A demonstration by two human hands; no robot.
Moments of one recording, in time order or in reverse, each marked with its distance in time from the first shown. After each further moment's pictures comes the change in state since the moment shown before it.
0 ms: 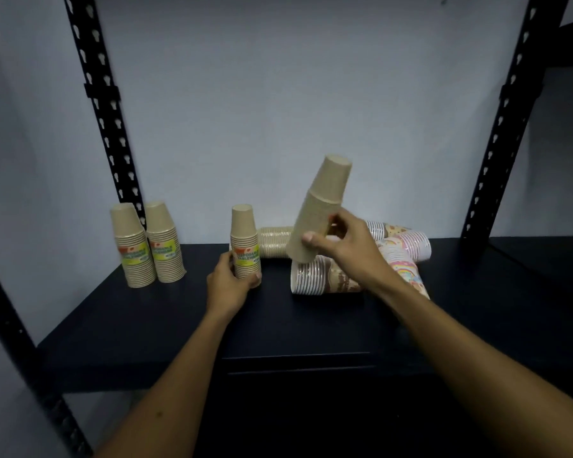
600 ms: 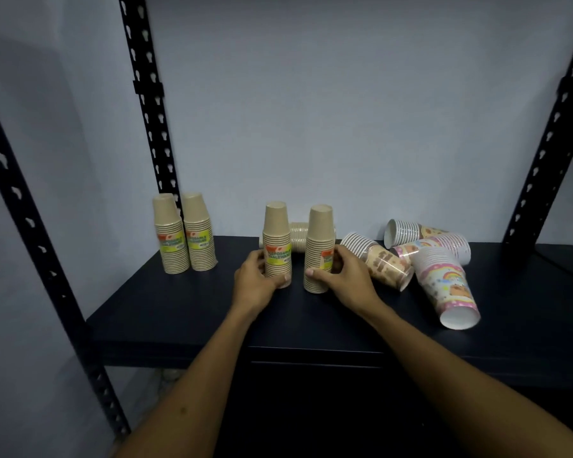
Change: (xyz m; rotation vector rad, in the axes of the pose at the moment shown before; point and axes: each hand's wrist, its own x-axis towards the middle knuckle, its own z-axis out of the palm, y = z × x) left_hand -0.014 0.002 -0.009 -0.042 -0.027 -0.036; right_hand -0.012 0.069 0.055 -0.136 -0.044 0.109
